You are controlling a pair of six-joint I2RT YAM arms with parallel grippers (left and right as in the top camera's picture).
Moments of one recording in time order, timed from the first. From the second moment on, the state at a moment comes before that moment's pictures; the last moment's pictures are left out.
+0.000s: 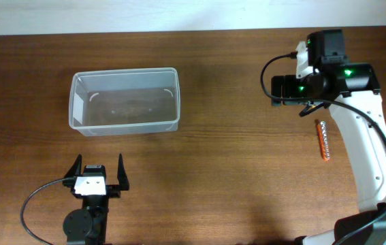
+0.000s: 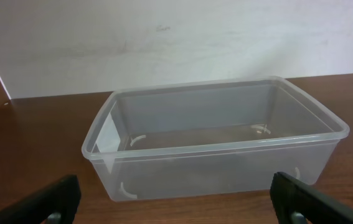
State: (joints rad) left arm 0.01 0.01 0.01 -0.08 -0.01 0.07; right arm 0.06 1.63 1.62 -1.12 0.01 0.06
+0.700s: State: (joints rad) left arm 0.04 0.07 0.22 -0.21 0.04 0.08; right arm 0.06 1.63 1.62 -1.09 -0.11 0.10
